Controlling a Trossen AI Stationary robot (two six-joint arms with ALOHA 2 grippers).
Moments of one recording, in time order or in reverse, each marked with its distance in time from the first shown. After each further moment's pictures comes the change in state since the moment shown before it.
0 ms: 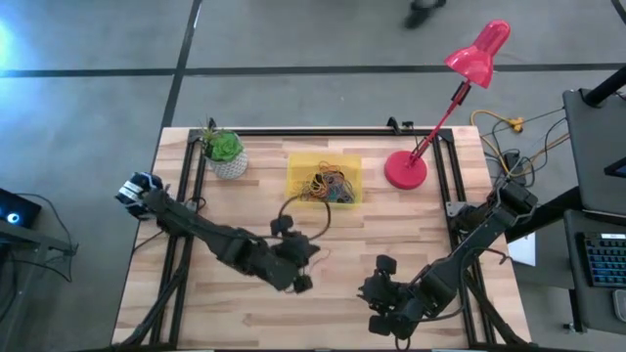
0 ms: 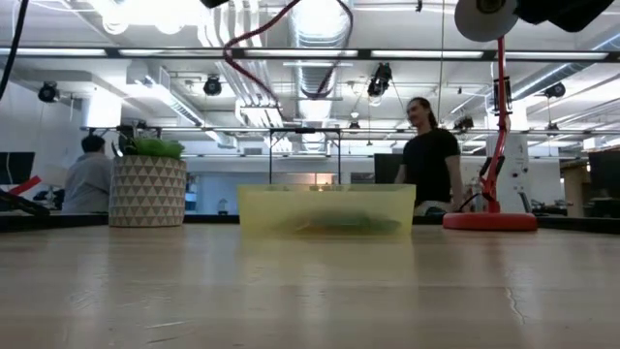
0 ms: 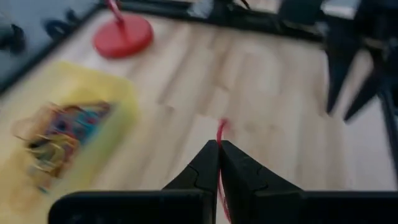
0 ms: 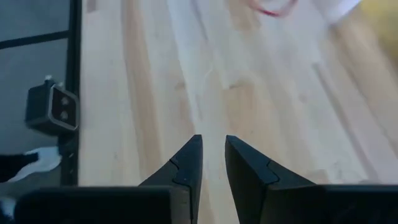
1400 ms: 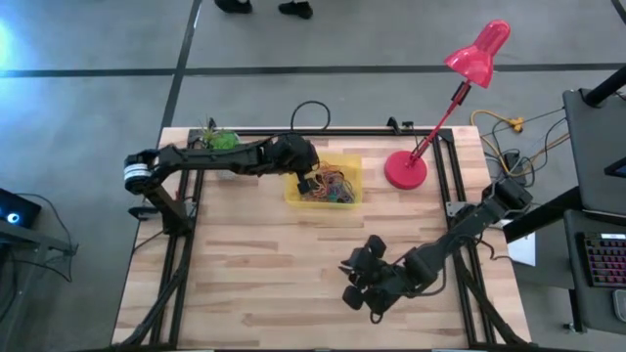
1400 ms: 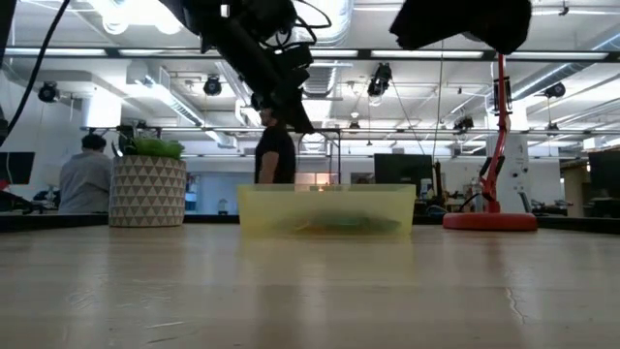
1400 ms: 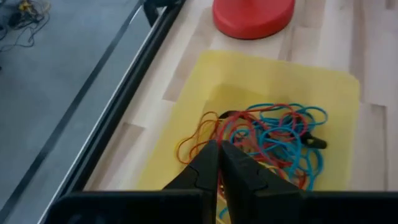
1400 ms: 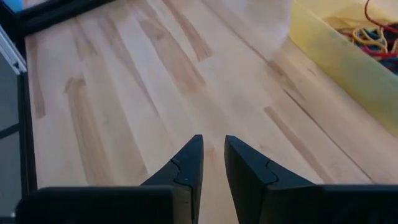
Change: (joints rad) left arm 0.764 -0.045 -0.185 0.213 0.465 0.650; right arm -0.151 0.000 0.004 0.069 0.135 0.118
